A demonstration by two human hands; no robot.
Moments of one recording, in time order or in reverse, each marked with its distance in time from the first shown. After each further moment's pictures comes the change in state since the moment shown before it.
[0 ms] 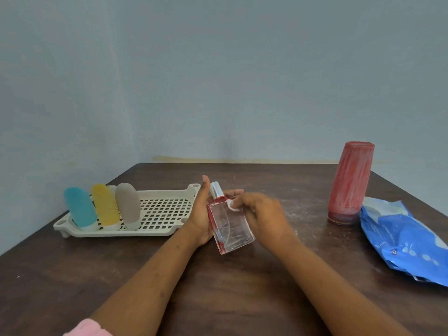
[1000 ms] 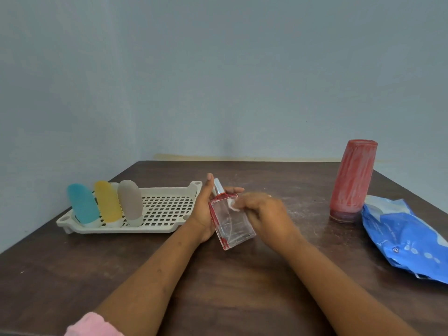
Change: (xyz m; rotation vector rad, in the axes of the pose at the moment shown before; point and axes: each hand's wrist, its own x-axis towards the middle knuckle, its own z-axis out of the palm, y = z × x) left_hand 0.003 -0.001 -0.001 -0.001 -0.014 0.014; right_hand -0.004 0.009 -0.001 -0.021 -0.005 -0.187
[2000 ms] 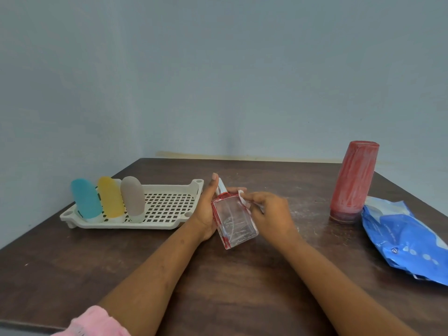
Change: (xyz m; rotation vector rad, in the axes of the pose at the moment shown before) left_hand -0.004 -0.001 0.001 0.008 0.061 -0.008; right_hand -0.001 0.014 0.010 0.023 -0.007 0.402
